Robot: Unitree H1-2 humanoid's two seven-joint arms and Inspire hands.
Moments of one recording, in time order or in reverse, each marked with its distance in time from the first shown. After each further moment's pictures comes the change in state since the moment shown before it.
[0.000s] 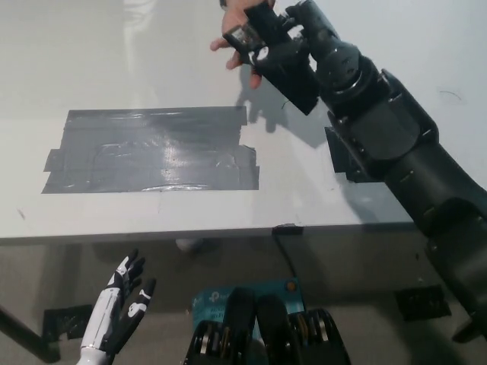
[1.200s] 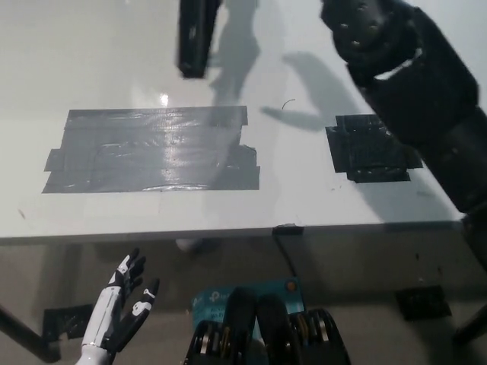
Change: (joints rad) left_arm -0.006 0.000 -0.003 -0.004 0.000 0.025 0.000; right_arm -0.004 -0.123 -0.039 -0.541 -0.257 -0.100 0.180
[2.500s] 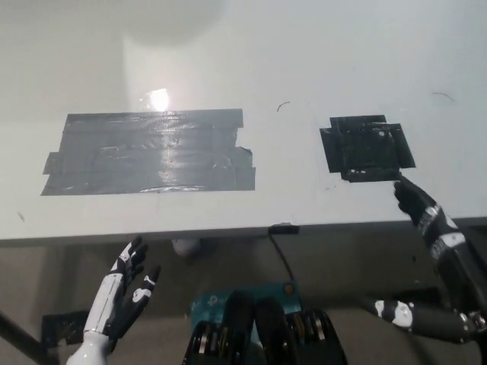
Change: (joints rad) left_arm -0.041 0.001 0.001 0.010 0.008 0.004 0.000; right_arm 1.289 -0.053 -0.289 -1.038 0.346 -0.033 0.052
